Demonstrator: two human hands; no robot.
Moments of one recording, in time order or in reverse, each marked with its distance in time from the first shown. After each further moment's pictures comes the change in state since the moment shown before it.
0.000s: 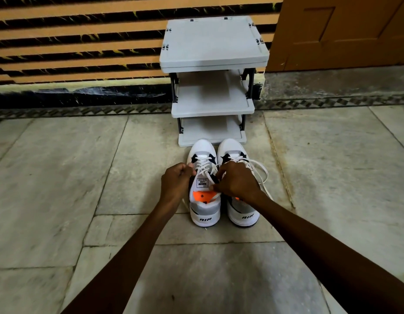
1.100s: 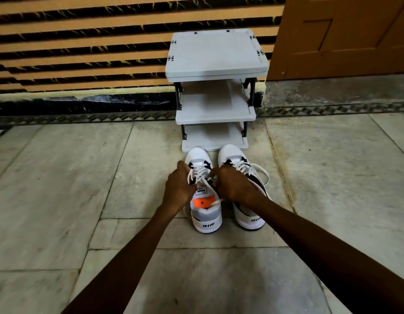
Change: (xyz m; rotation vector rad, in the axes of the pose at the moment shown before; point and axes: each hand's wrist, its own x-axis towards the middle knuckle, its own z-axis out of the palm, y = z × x) left_hand 0.001 0.008 -0.009 0.420 -0.077 0.113; right_hand 0.007 -0.012 0.001 -0.187 -0.049 -0.214
